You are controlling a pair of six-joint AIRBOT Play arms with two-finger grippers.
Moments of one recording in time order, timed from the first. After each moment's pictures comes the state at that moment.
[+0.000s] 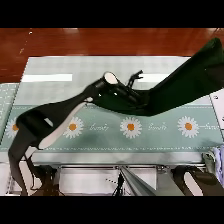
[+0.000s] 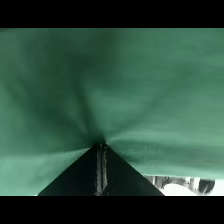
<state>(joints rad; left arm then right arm) -0.71 -1.99 1.67 0.34 -1.10 -1.27 -0.13 -0.67 1.22 -1.07 1.24 1.63</state>
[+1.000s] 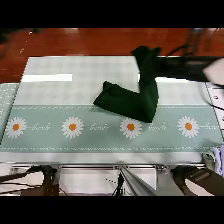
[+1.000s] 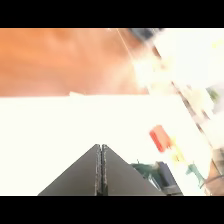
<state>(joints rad) 0.14 -1.41 1.67 0.26 -1.10 -1.20 0.37 -1.12 1.22 -1.21 0.80 1.68</state>
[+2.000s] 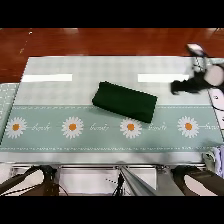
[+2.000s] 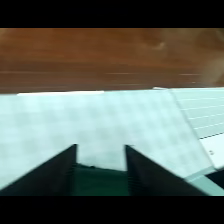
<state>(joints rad) 0.29 -1.20 1.67 0.64 -1.24 -1.26 0.06 -1.11 1.07 -1.64 1.13 1.70</state>
